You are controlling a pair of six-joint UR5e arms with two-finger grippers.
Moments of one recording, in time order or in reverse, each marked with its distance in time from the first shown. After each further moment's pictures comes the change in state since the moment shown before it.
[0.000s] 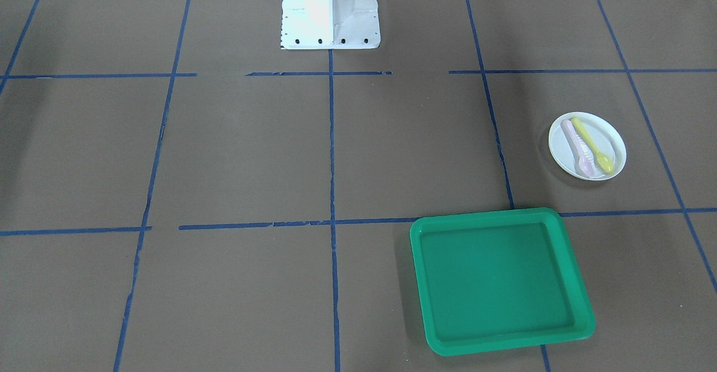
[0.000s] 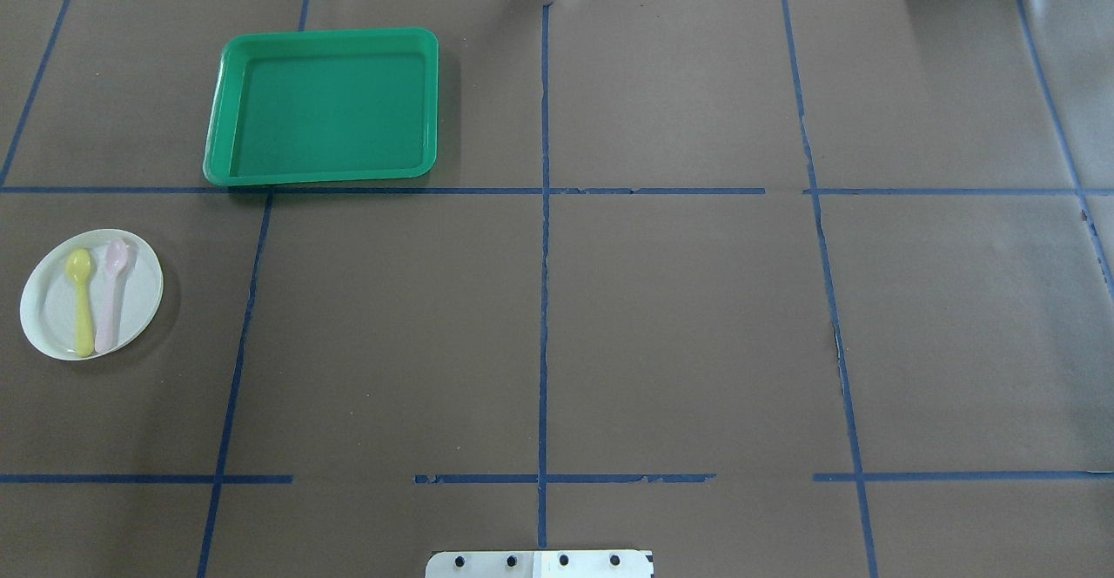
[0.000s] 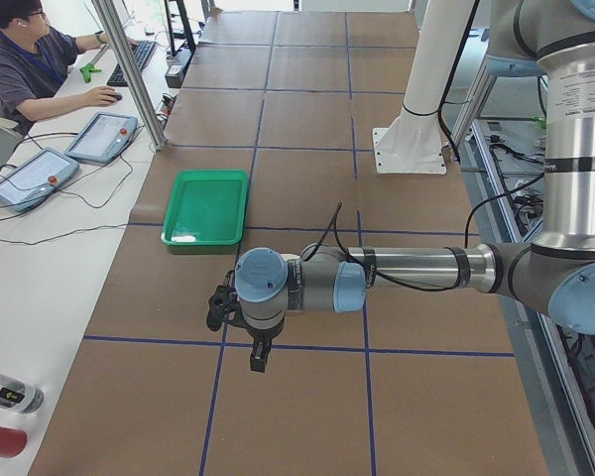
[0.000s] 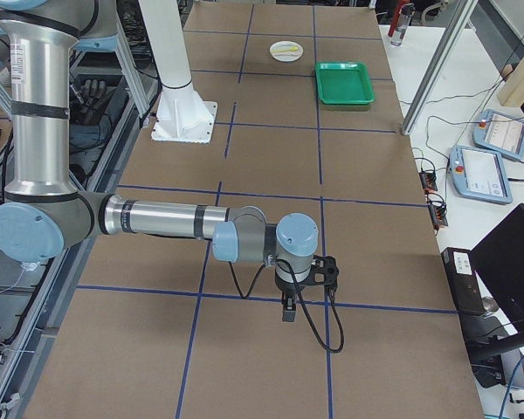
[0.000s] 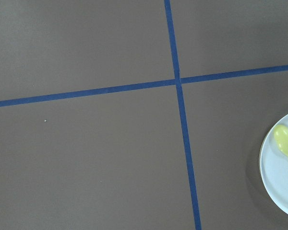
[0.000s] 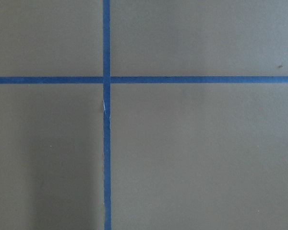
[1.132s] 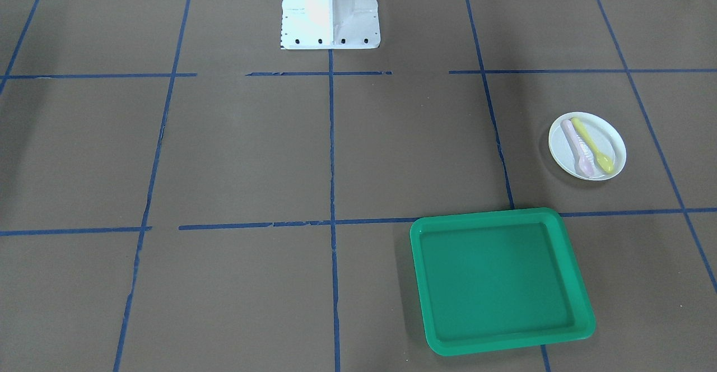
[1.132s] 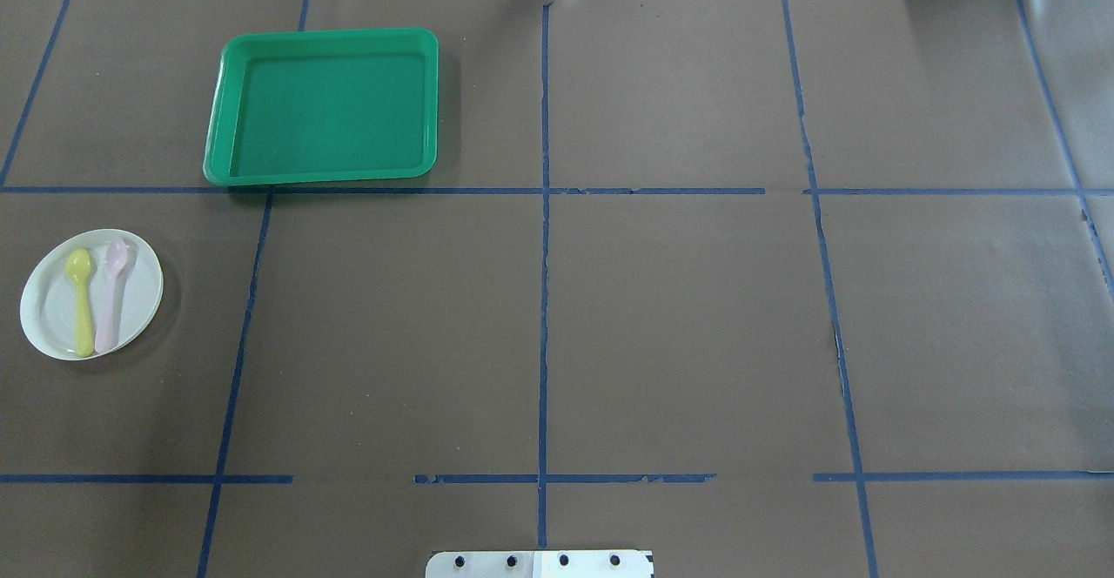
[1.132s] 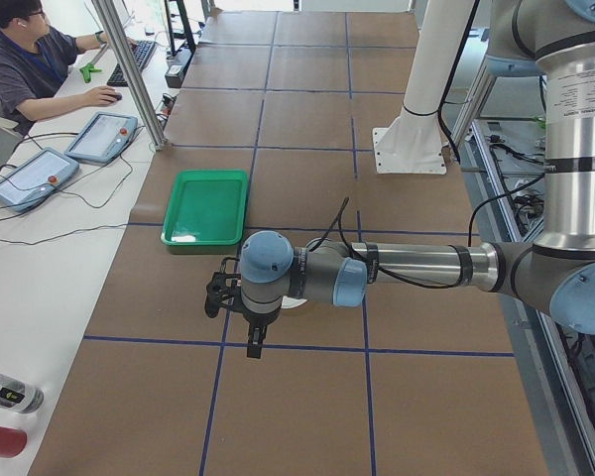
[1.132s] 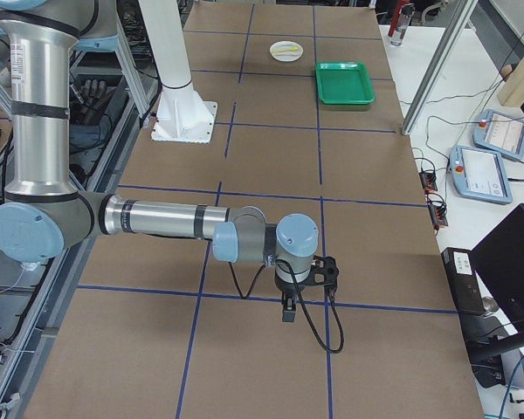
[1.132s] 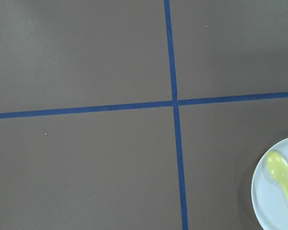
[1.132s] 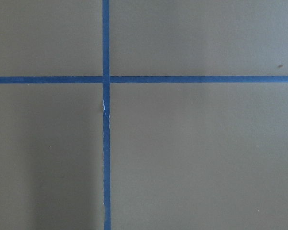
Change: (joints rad) left arm 0.067 0.039 -0.046 -0.206 0.018 -0.284; right arm 0.000 0.000 -0.001 0.000 0.000 0.000
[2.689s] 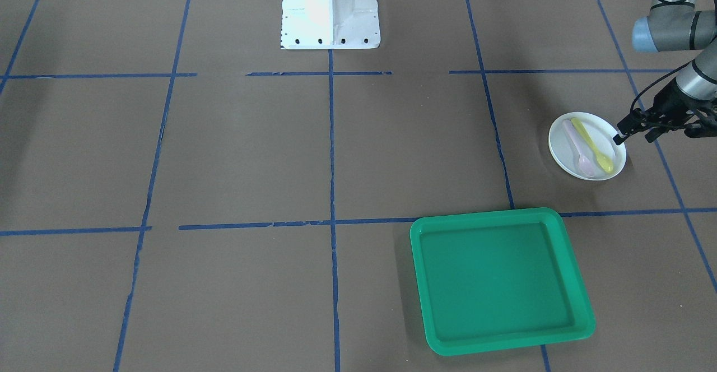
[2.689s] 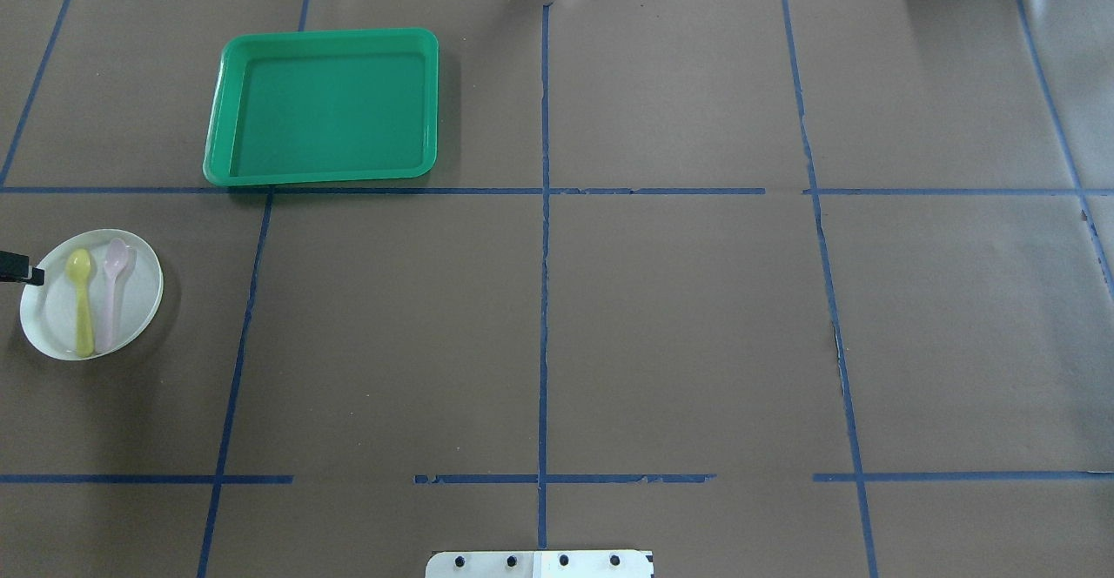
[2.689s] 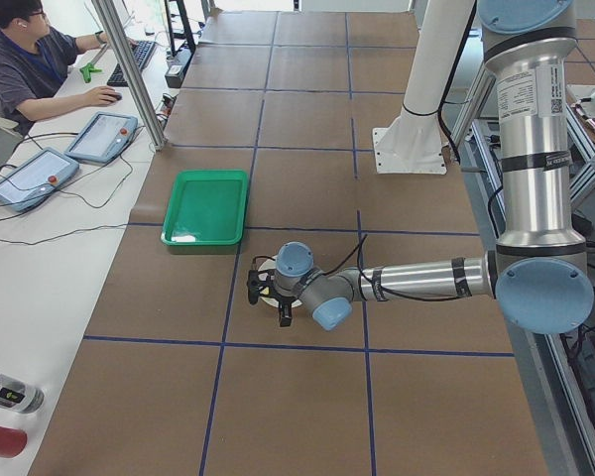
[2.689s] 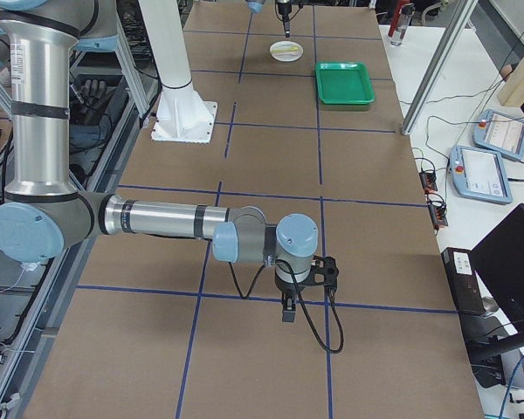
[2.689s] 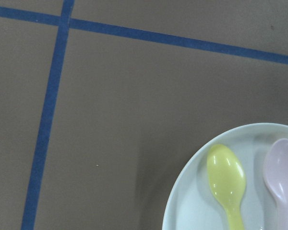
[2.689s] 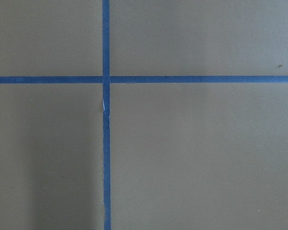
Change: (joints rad) left arm 0.519 0.009 0.234 -0.710 0.148 -0.803; right arm 0.000 0.000 0.000 0.000 0.000 0.000
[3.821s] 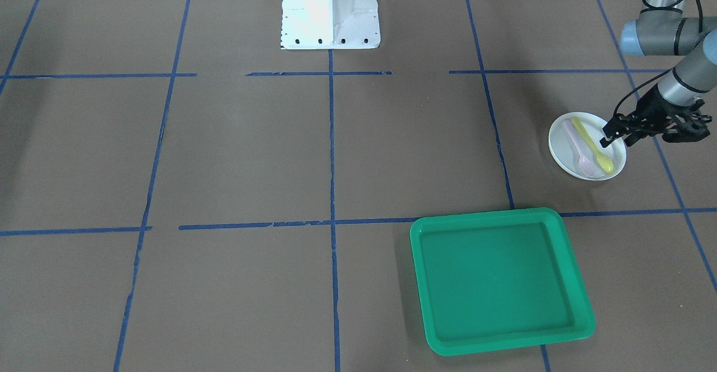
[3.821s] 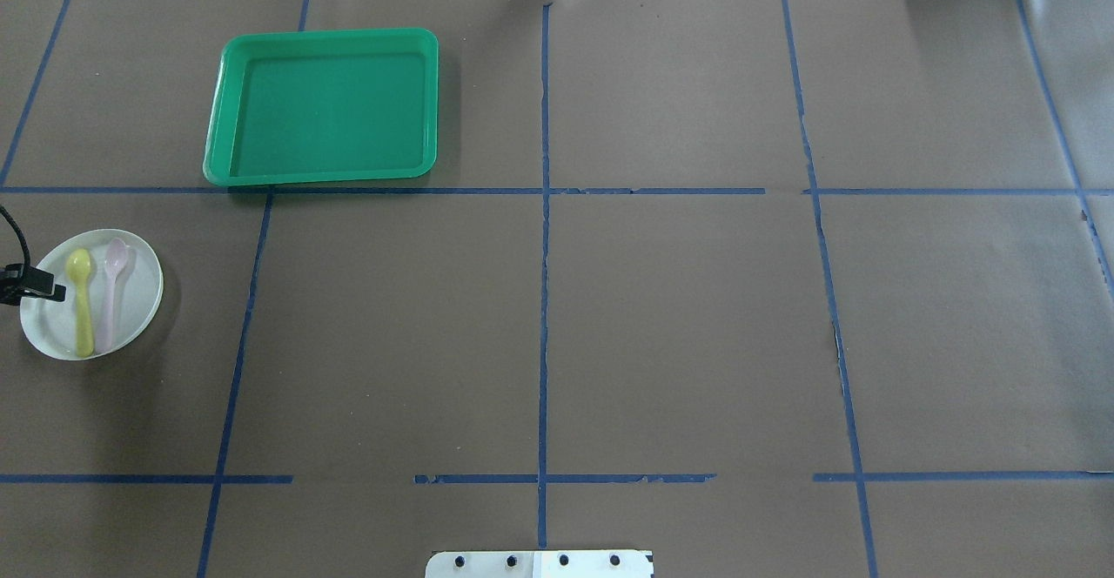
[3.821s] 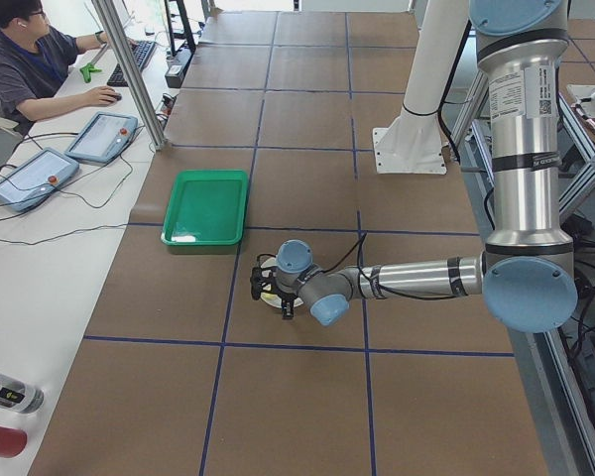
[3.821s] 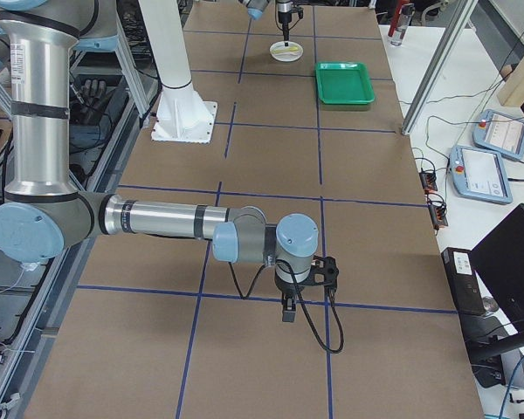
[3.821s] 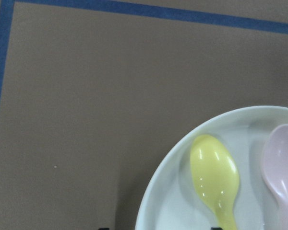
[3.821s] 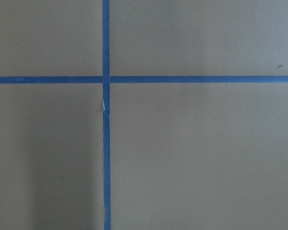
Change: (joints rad) left arm 0.056 -0.009 0.010 -0.001 0.009 0.004; right arm 0.000 0.000 0.000 0.000 0.000 0.000
